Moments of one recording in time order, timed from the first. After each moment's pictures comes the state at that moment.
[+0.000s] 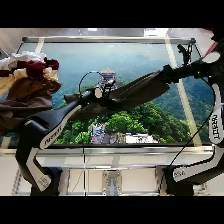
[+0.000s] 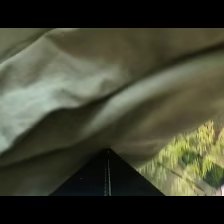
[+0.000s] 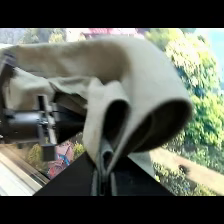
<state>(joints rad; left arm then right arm) -0.57 -1.85 1.43 1.02 -0.77 -1.42 -0.18 -1.65 1.70 -0.79 1.45 1.29</state>
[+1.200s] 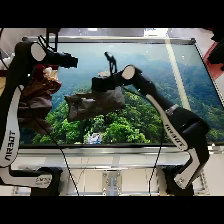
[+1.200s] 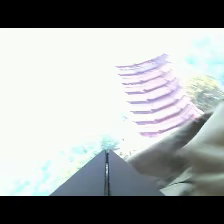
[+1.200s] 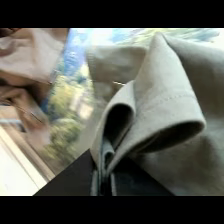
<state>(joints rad) -0.18 -1.48 1.71 1.44 -1.00 -1.39 0.56 -1.84 1.78 -0.81 0.88 1.54</state>
